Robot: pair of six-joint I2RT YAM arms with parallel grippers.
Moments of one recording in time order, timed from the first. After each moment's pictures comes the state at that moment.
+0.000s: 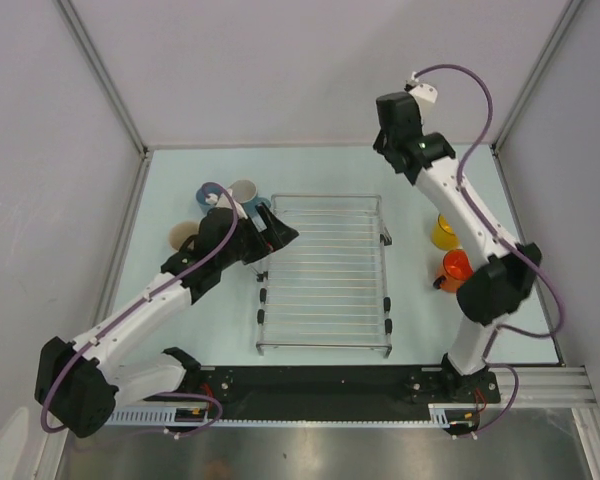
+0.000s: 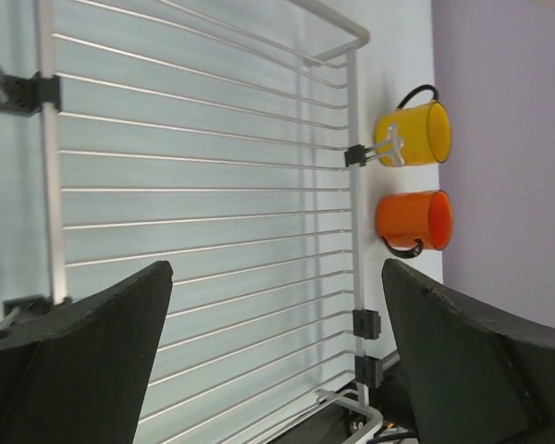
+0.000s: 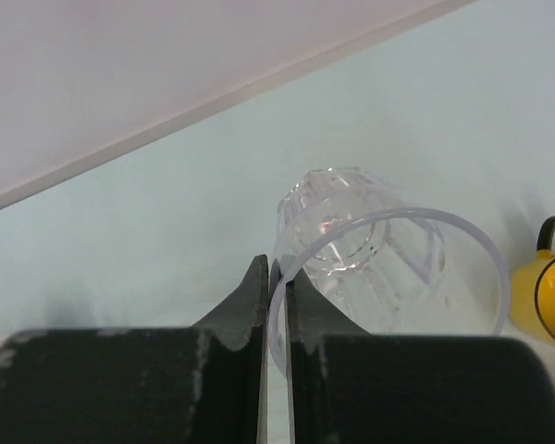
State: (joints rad) left arm -0.55 1.10 0.80 -0.15 0.07 -0.89; right arm 0.46 1.69 1.82 -0.61 0.54 0.57
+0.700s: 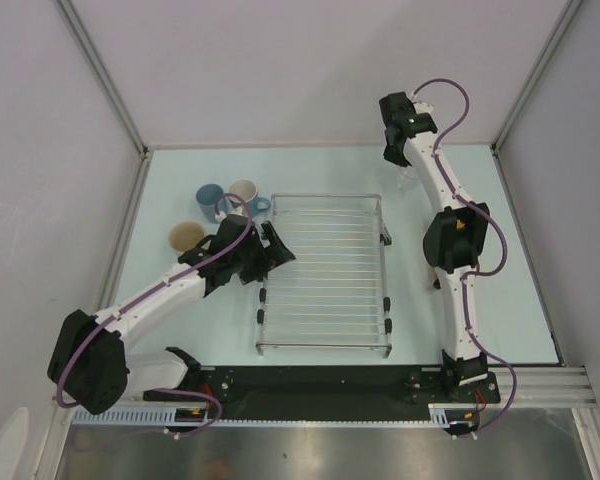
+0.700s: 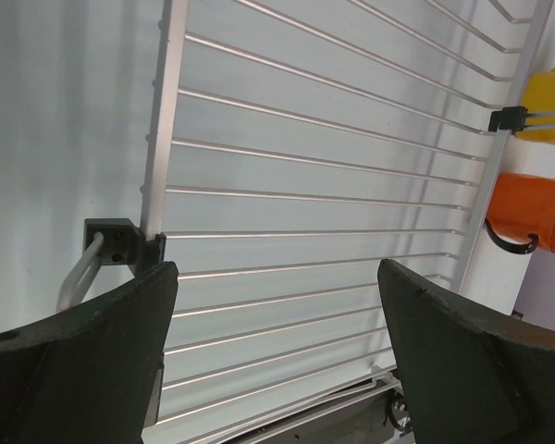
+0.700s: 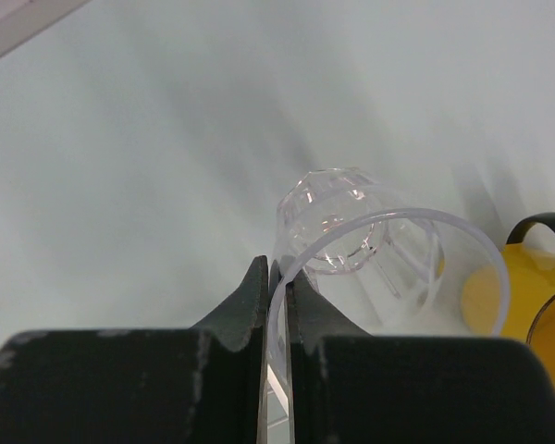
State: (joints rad) left arm -0.55 1.21 0.77 -0.35 0.02 -0.94; right arm 0.26 2.35 2.47 -1.07 0.46 0.61
